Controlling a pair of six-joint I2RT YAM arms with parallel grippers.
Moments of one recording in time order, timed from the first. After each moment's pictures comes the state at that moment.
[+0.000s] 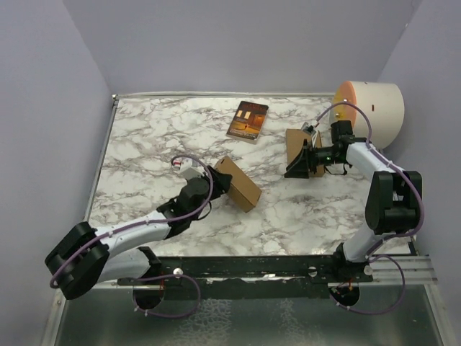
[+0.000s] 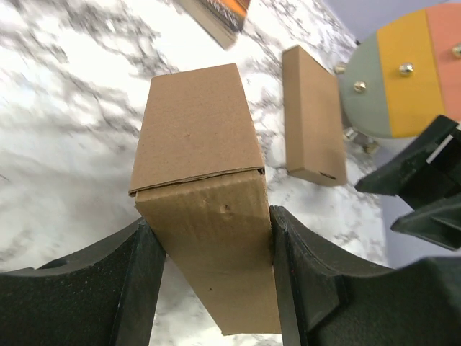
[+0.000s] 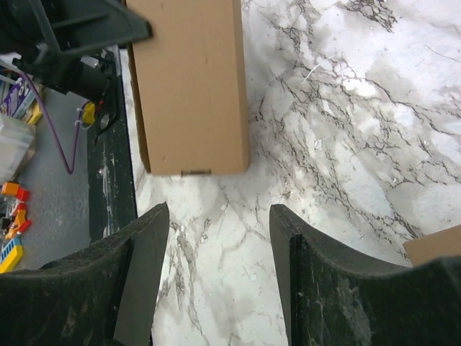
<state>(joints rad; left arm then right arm) -0.88 1.19 0.39 0.48 -0.45 -1.05 0.00 1.67 1.10 -0.67 -1.25 -0.57</state>
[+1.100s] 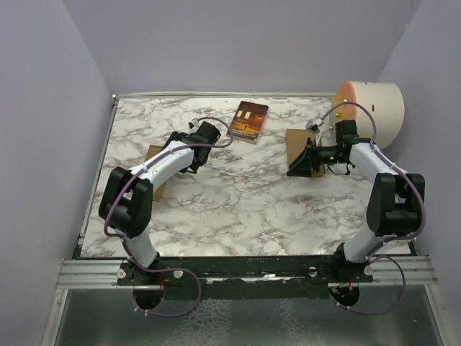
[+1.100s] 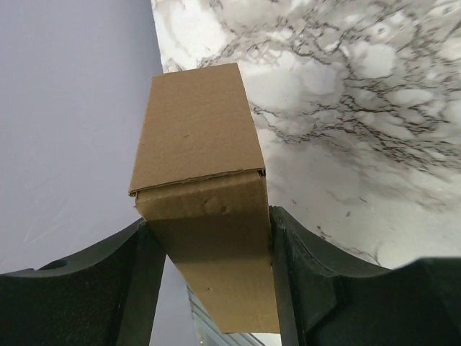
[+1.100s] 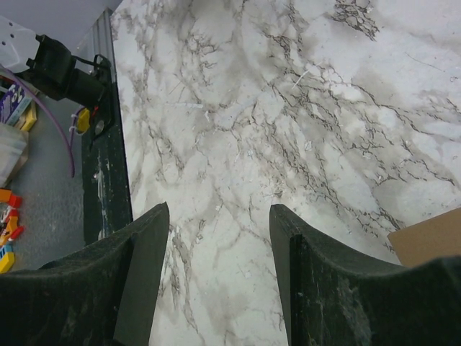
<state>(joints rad) -0.53 1.72 1.32 -0.89 -0.89 -0.05 -0.03 1.65 1.09 -0.66 -1.26 -0.57</state>
